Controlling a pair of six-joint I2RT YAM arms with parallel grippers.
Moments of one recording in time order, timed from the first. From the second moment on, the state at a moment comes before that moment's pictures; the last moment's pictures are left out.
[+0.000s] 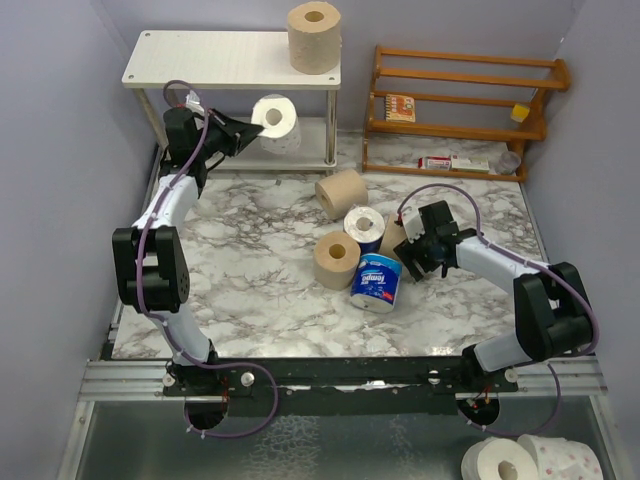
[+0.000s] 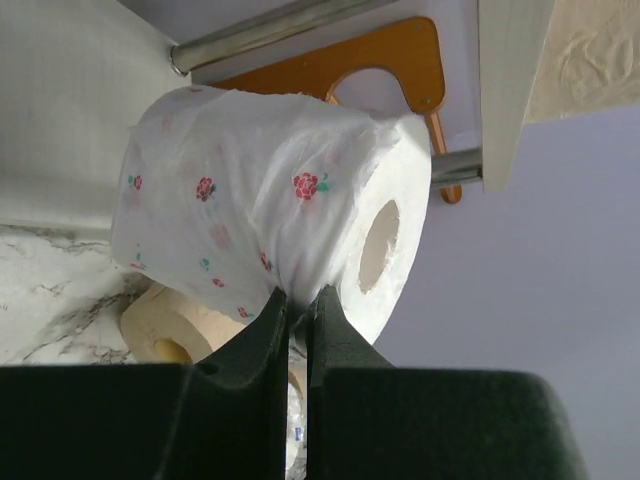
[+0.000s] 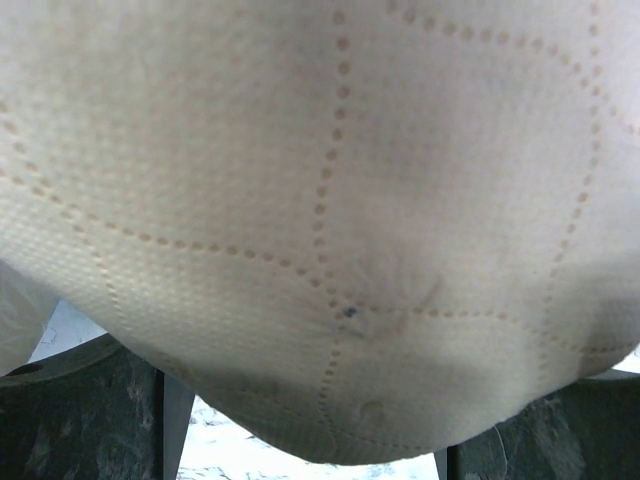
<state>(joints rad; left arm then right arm) 0.04 1.78 1.38 0.25 0.68 -1.11 0.31 1.47 0.76 -0.37 0.02 -0.37</state>
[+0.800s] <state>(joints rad) 0.06 1.96 1.55 -0.07 0.22 -1.30 0.31 1.49 0.77 -0.36 0.02 -0.36</state>
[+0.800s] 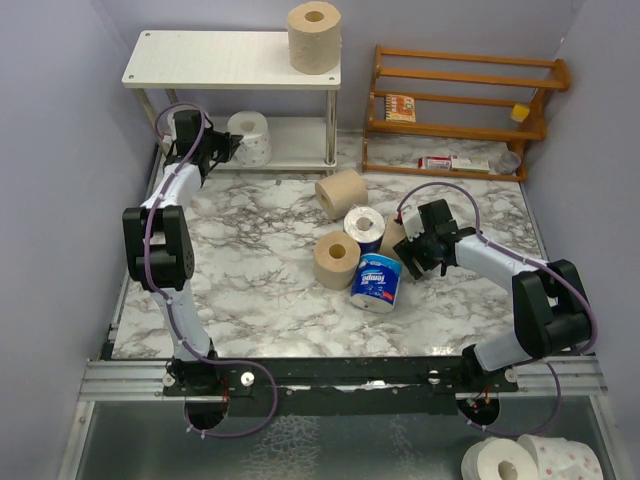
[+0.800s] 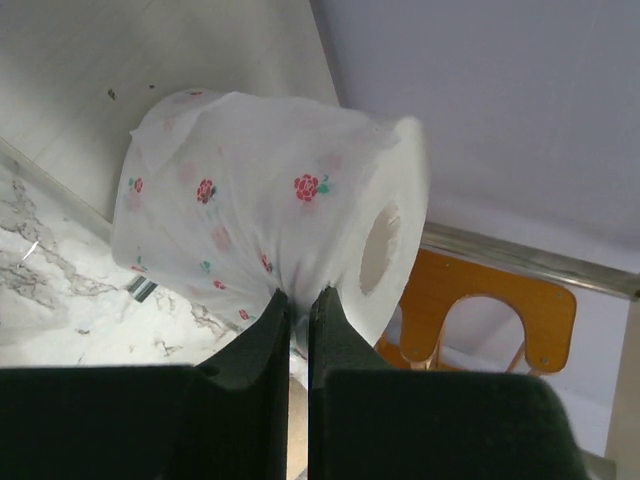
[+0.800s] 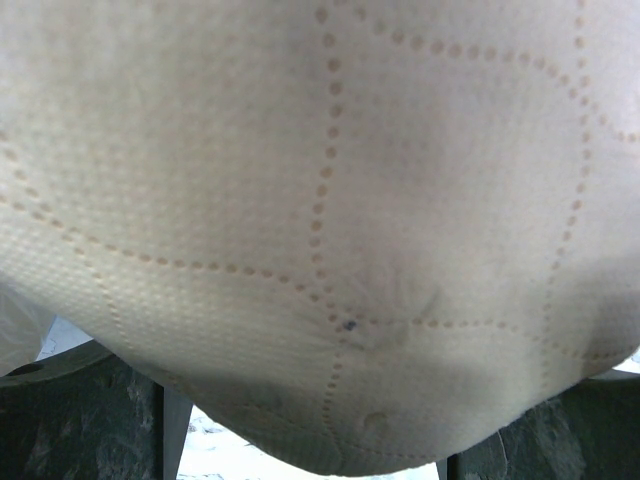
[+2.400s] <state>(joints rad) -0.48 1.64 1.56 -0.56 0.55 0.11 0.31 1.50 0.78 -0.36 0.01 -0.37</state>
